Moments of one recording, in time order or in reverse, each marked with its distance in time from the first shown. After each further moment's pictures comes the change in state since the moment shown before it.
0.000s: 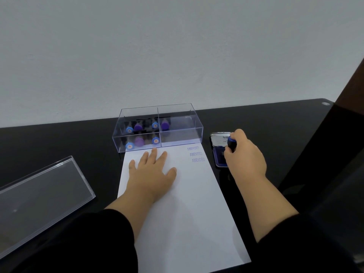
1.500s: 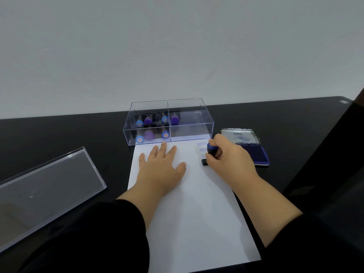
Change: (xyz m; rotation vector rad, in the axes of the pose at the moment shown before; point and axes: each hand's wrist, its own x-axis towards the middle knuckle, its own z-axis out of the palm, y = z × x) left_hand 0.000 0.000 0.000 -0.009 -0.003 0.000; right_hand -0.023 -0.028 0.012 0.140 -0.202 -0.322
